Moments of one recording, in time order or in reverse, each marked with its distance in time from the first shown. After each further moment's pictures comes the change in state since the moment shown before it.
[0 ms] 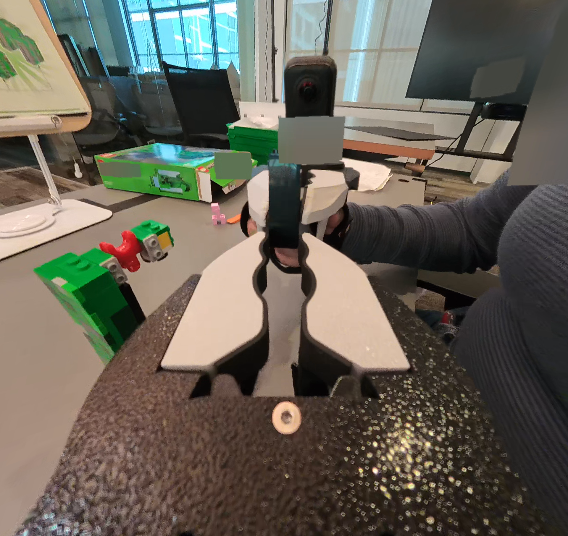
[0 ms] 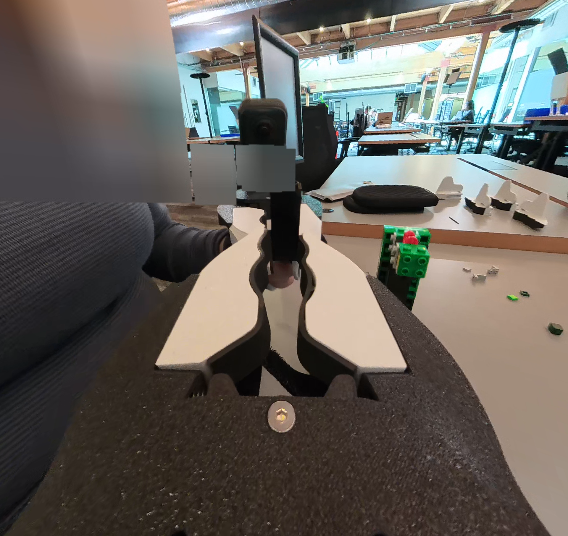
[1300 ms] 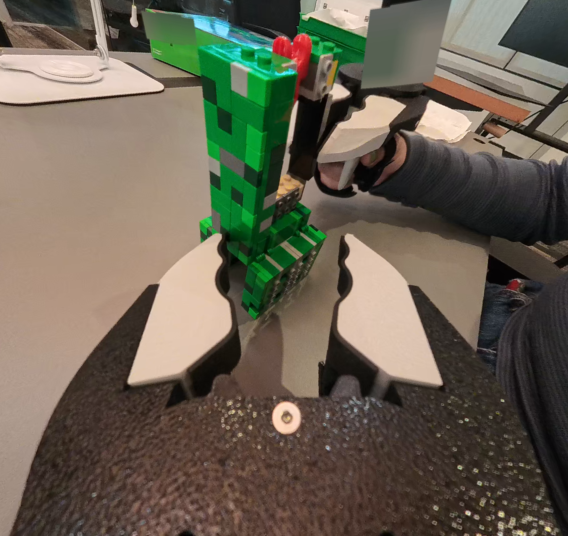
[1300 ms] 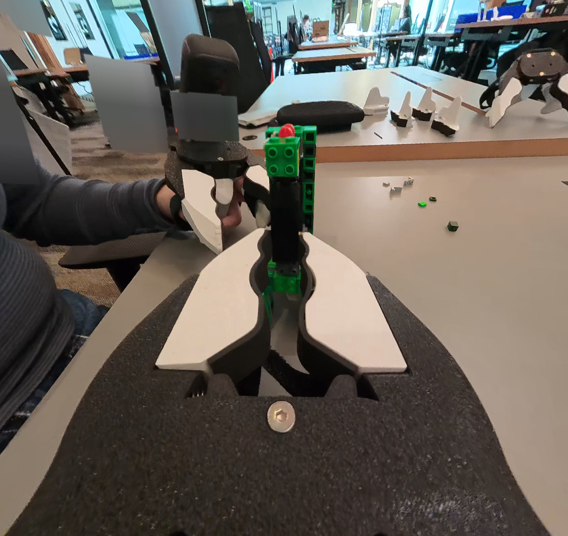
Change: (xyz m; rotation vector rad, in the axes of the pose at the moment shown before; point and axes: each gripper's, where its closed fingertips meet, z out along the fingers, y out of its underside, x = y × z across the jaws) left arm -0.075 0.079 -0.029 -0.224 -0.156 -0.200; right arm 0.077 0.058 -0.014 -0.220 0.221 0.027
